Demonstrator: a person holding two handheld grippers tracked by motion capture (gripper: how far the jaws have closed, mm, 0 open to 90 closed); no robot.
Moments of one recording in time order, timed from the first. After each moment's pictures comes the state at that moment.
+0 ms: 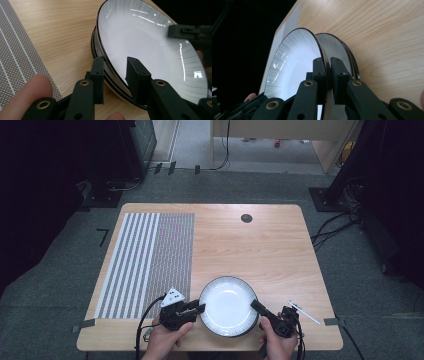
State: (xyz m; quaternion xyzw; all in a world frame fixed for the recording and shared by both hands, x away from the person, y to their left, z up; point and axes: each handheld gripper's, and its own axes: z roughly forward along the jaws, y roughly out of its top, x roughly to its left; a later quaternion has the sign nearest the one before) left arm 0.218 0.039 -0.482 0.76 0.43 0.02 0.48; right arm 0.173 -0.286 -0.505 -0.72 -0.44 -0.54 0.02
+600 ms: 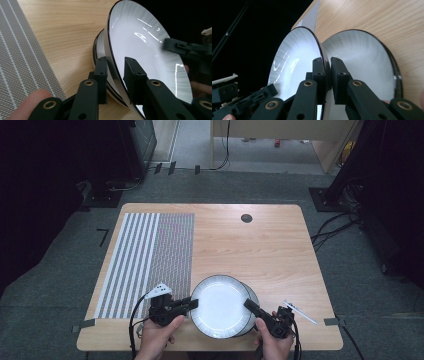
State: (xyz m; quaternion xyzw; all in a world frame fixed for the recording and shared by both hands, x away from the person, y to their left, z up) left arm 0.225 0.063 -0.465 0.73 0.46 -0.03 0.50; right arm 0.169 -0.270 -0.490 -0.69 -0.45 -0.57 0.03
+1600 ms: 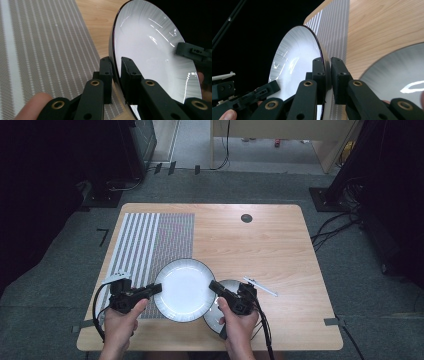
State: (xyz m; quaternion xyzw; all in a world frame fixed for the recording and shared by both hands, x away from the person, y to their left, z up) left arm 0.248 0.153 -0.427 0.69 0.54 0.01 0.49; right arm 0.221 -0.176 -0.445 -0.66 -0.50 -0.56 0.04
